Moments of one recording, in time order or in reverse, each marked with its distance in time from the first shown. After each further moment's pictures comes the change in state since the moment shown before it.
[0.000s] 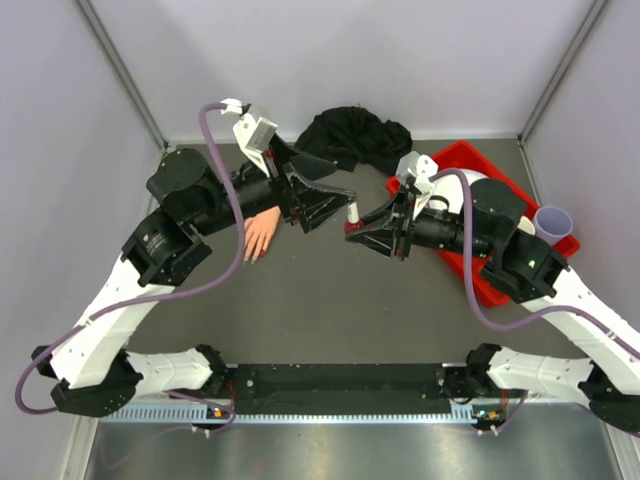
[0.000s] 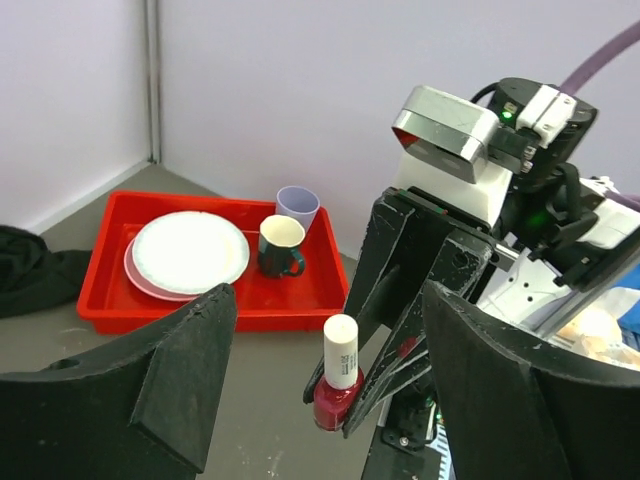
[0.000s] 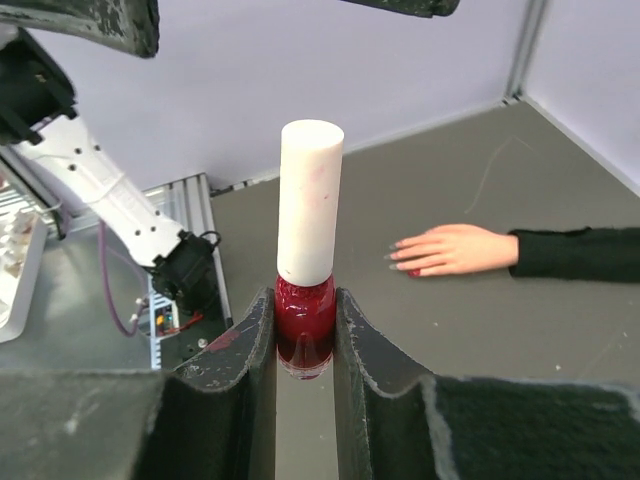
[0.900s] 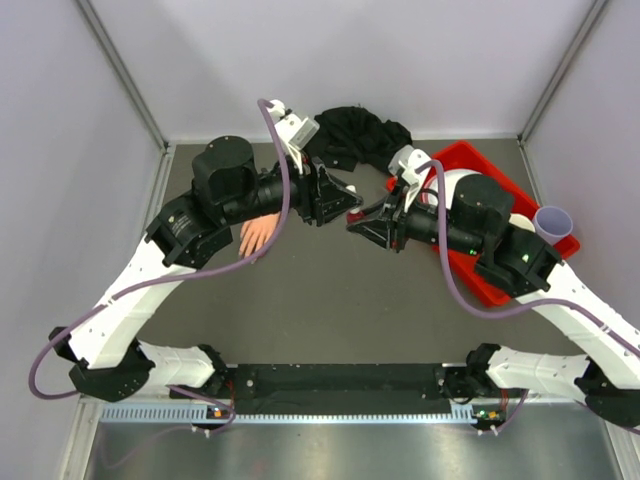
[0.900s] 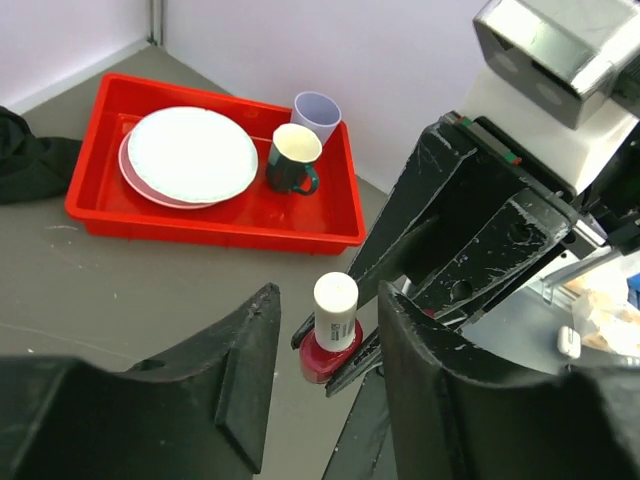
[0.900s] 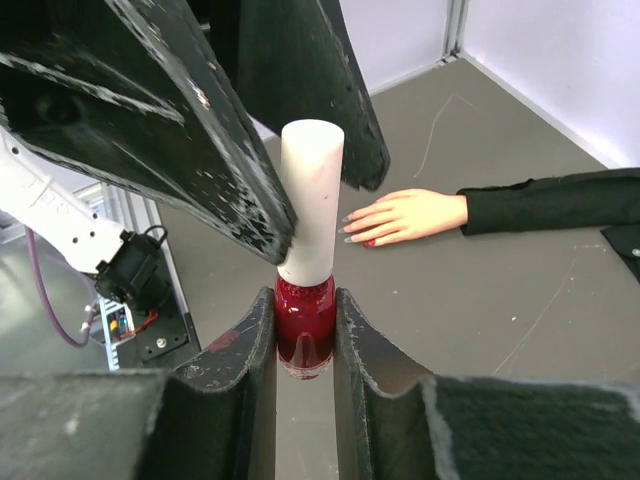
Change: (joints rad) left arm -0.001 0.113 0.074 -0.217 -0.034 -0.011; right arm 0.001 0.041 0.031 -0.074 0.151 -0.017
